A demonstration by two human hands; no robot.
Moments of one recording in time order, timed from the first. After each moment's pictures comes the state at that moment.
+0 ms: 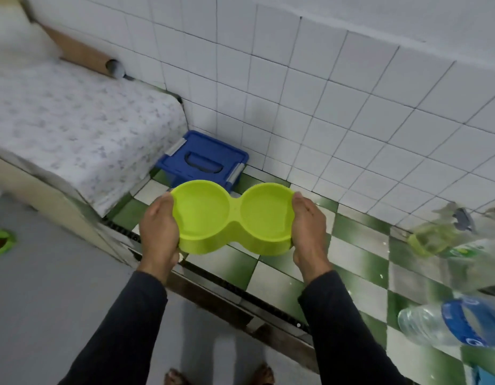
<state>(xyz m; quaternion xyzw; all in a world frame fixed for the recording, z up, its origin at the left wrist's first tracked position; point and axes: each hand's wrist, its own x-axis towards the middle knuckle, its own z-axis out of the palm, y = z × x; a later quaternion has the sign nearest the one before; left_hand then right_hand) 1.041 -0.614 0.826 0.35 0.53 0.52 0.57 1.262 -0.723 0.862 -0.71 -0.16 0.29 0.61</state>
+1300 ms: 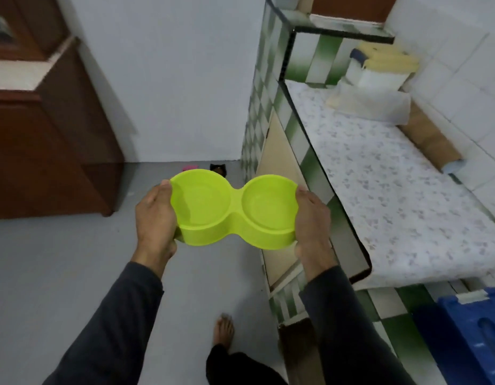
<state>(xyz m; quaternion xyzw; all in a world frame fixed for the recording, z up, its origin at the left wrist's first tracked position) 0.495 -0.527 0.846 0.07 0.64 0.73 0.23 0.711 -0.409 0.873 -0.57 -0.50 0.51 0.41</state>
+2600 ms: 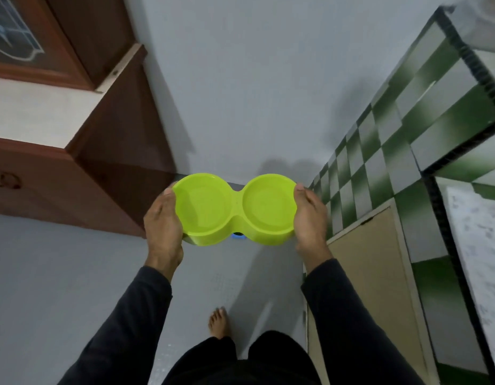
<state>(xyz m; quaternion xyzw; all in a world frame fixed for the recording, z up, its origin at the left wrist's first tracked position) 0.107 -0.267 0.791 -0.04 0.65 0.75 0.13 0.259 -0.077 0.815 -0.49 -0.57 0.58 0.31</state>
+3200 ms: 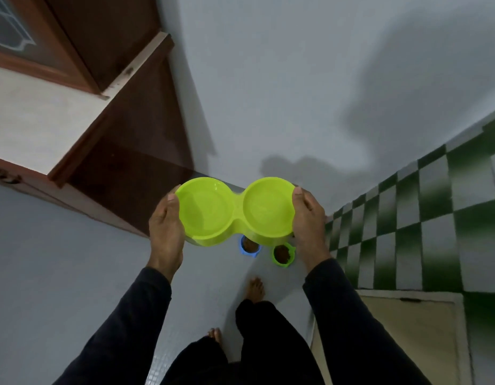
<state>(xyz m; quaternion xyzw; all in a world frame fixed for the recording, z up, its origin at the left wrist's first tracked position) -0.032 -0.188 0.729 -0.06 0.67 0.73 0.13 0.085 0.034 0.750 -0.43 -0.63 0.61 0.23</state>
